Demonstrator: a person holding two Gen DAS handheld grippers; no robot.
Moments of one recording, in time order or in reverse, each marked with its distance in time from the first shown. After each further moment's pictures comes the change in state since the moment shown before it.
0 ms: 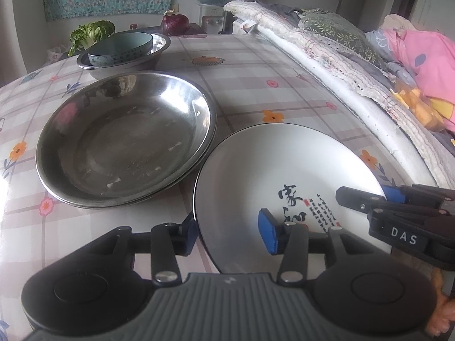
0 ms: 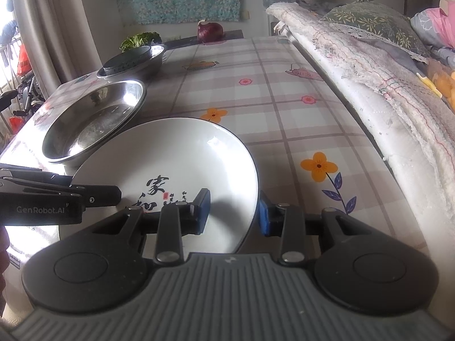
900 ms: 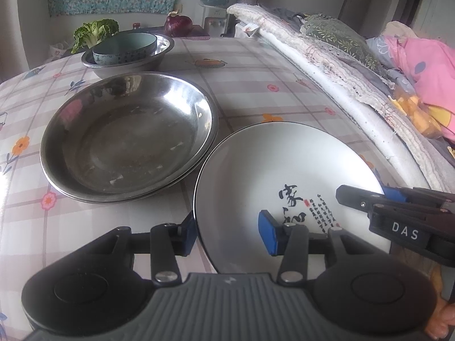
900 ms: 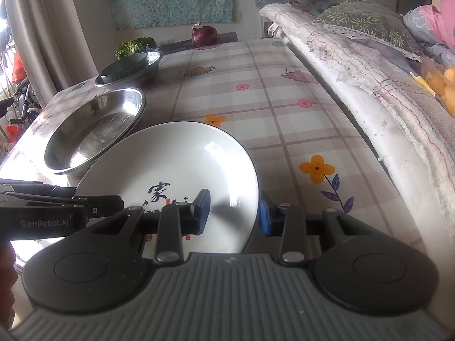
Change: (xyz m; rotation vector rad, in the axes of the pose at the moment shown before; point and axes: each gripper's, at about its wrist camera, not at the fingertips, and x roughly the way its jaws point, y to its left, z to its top) left arm -0.007 0.003 -0.001 -0.030 -0.007 -0.012; right arm -0.009 0.003 0.006 0.034 -0.001 -0.016
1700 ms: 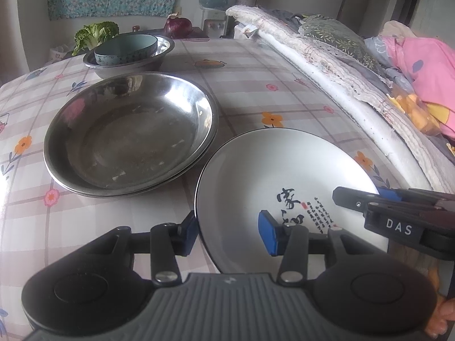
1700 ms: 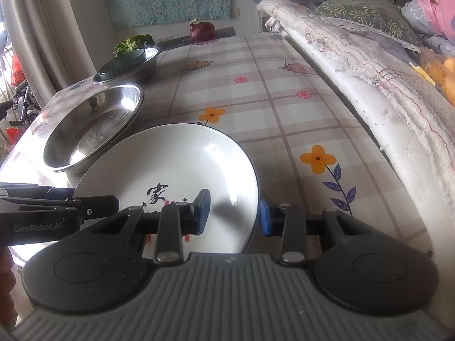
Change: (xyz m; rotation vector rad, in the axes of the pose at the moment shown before) left arm -0.003 -0.001 -0.006 0.015 -0.014 0.004; right arm 0.003 -0.001 -0.005 0.022 0.018 0.004
